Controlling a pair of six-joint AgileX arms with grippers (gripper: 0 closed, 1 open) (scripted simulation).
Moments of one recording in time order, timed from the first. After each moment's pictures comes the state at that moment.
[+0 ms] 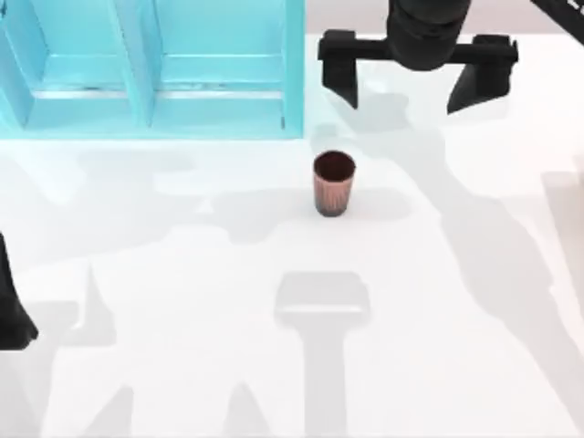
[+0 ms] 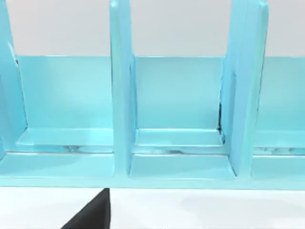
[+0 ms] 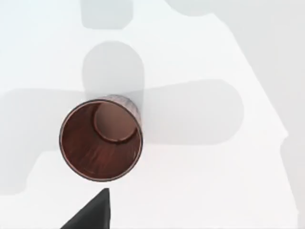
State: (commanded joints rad) left arm 0.00 0.00 0.00 0.00 0.00 0.00; right arm 0.50 2.33 2.38 -1.41 0.11 0.55
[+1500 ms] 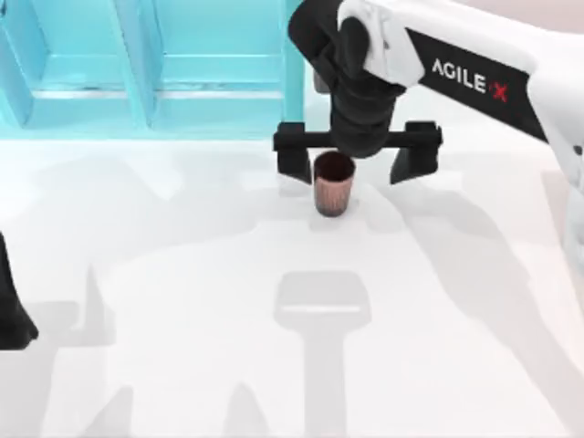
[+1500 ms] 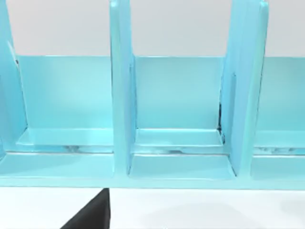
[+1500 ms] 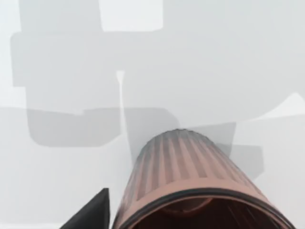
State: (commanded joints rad) left arm 0.00 0.00 0.00 0.00 0.00 0.00; right arm 0.55 2.47 2.16 -1.09 0.11 0.56
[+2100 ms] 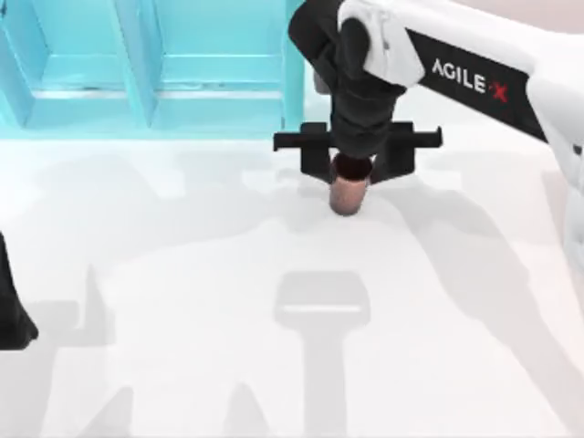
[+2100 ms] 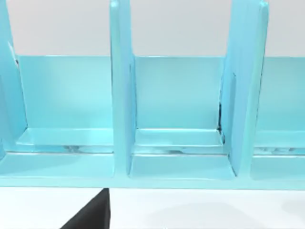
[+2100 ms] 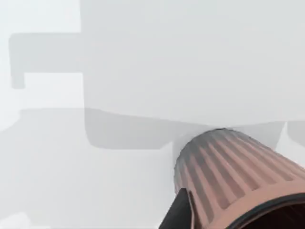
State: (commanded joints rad) left arm 0.00 0.00 0.00 0.00 0.00 0.00; right arm 0.55 2.47 2.16 -1.09 0.11 0.56
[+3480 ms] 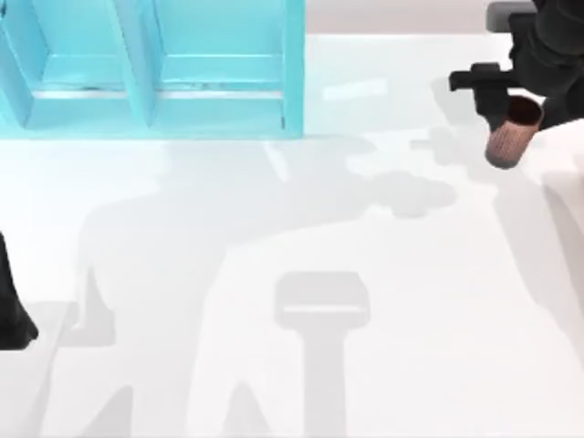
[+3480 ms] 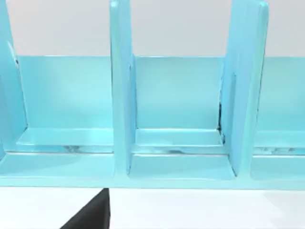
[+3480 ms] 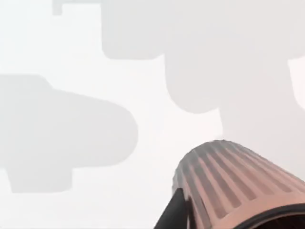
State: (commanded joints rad) left arm 0.00 0.00 0.00 0.00 0.00 0.00; right arm 0.20 2.18 1.93 -1.12 0.05 0.22
